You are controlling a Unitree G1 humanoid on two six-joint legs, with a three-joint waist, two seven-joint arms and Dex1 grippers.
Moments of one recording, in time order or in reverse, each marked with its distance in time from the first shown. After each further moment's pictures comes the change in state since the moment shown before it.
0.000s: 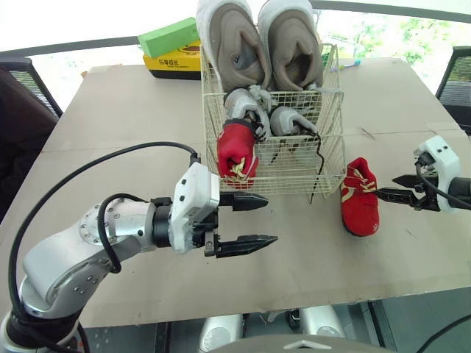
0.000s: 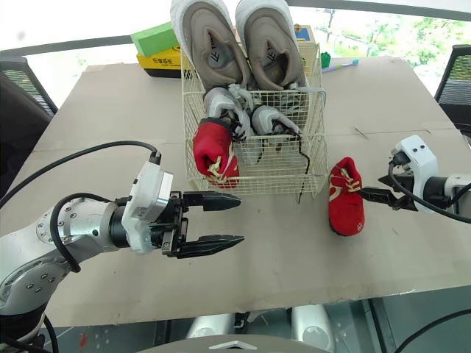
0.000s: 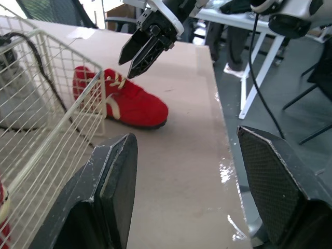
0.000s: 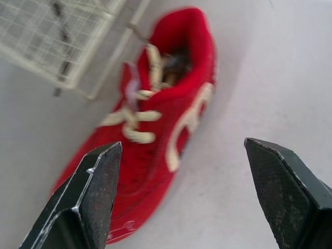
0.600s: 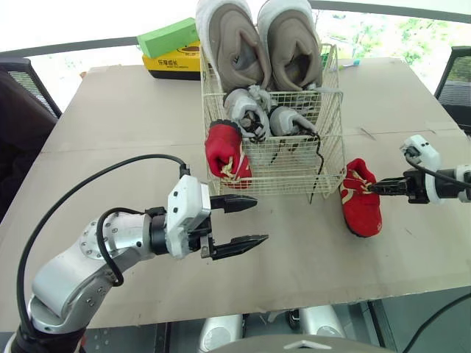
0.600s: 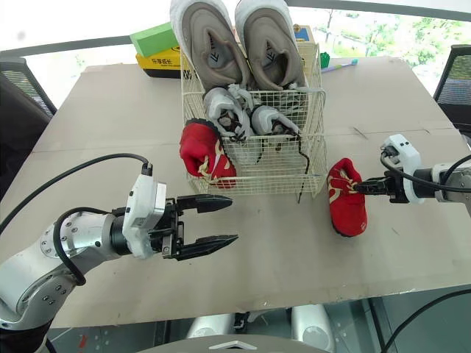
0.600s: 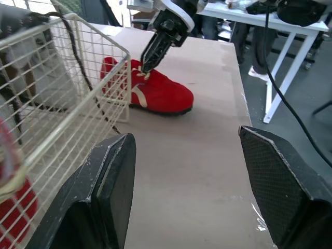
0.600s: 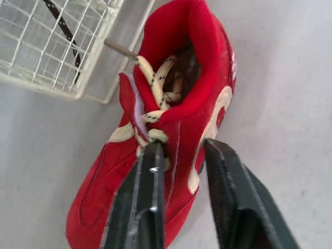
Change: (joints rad) left arm 0.059 -0.054 -0.034 0.051 0.141 -0.127 -0.050; right arm -0.061 0.022 0.063 0.117 -0.101 0.048 0.214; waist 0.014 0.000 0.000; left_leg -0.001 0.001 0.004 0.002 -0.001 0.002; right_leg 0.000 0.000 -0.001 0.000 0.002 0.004
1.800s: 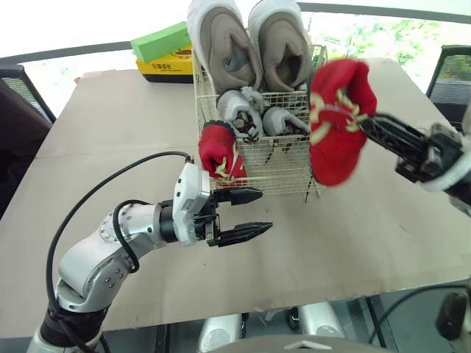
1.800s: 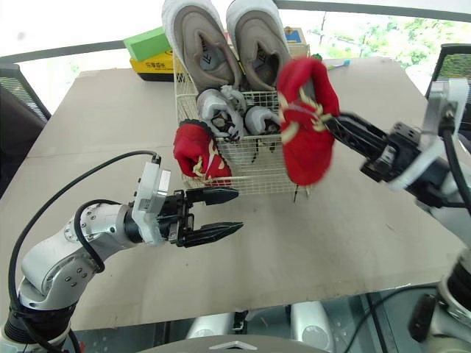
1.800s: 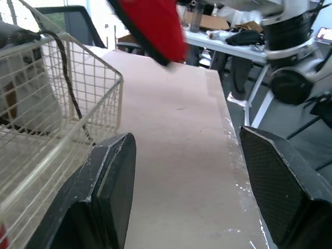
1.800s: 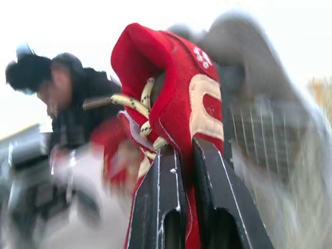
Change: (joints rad) left arm -0.069 -0.101 -0.044 0.128 -0.031 -0.001 -0.041; right arm 0.087 0.499 -0.547 -0.693 0.591 -0.176 -0.563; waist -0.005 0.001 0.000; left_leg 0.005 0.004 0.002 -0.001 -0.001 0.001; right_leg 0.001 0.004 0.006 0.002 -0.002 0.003
